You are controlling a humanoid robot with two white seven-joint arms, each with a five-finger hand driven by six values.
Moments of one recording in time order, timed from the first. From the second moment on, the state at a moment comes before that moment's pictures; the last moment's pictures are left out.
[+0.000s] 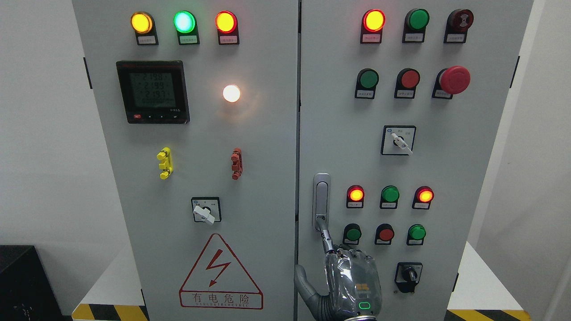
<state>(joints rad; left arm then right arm) 0.05 -0.10 -0.16 -0.05 0.12 -0.03 -0.03 -0.27 0.14 0.36 -1.75 1.37 0.26 -0.07</state>
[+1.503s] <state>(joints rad) 0.05 -0.10 -0.16 -0.05 0.12 -0.03 -0.03 -0.26 0.14 0.36 -1.75 1.37 0.26 -0.05</state>
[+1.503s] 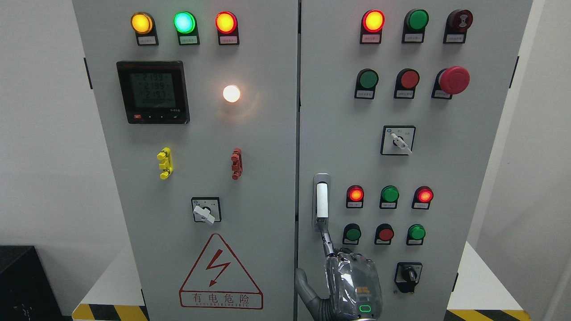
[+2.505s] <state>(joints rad) 0.05 -0.10 -0.16 -0.05 0.12 -0.03 -0.03 -0.25 0.14 0.36 -1.75 1.36 0.25 -0.05</state>
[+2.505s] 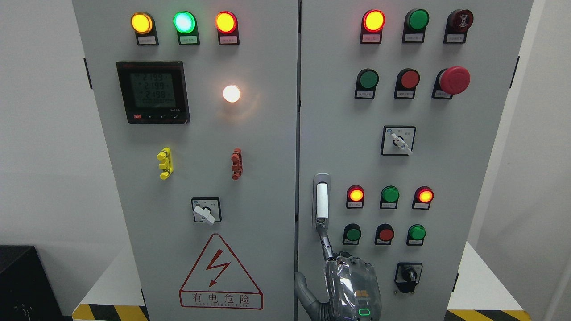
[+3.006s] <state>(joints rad) 0.05 -0.10 -0.16 -0.05 0.12 -0.03 -0.03 -0.25 0.14 0.36 -1.75 1.36 0.25 -0.06</state>
